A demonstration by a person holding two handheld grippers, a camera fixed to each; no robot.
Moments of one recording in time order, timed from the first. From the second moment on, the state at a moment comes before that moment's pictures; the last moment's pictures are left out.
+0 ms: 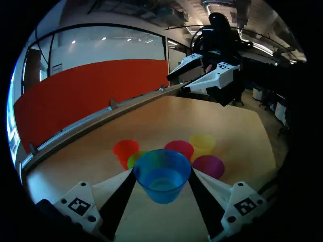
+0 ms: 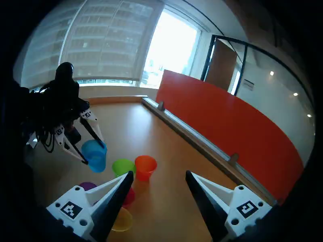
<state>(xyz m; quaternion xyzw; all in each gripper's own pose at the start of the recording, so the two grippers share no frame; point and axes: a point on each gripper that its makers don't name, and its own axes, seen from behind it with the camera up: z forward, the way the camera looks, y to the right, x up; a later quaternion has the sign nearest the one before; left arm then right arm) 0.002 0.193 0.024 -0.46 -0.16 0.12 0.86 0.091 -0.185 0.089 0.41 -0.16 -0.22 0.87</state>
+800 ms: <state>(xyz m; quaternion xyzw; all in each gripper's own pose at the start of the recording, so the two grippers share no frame) 0.068 0.151 0.025 -0.42 -0.10 0.09 0.90 0.071 -0.224 0.090 0.46 -0.19 -0.23 0.84</state>
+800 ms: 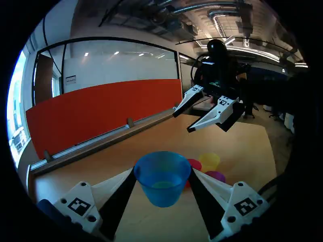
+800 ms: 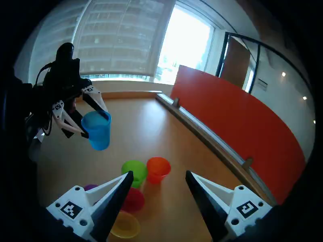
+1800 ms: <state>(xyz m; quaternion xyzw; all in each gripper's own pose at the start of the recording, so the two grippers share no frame) 0.096 0.120 0.020 -0.38 -0.09 0.09 0.91 0.014 -0.270 0.081 0.54 -0.26 -0.25 0.76</state>
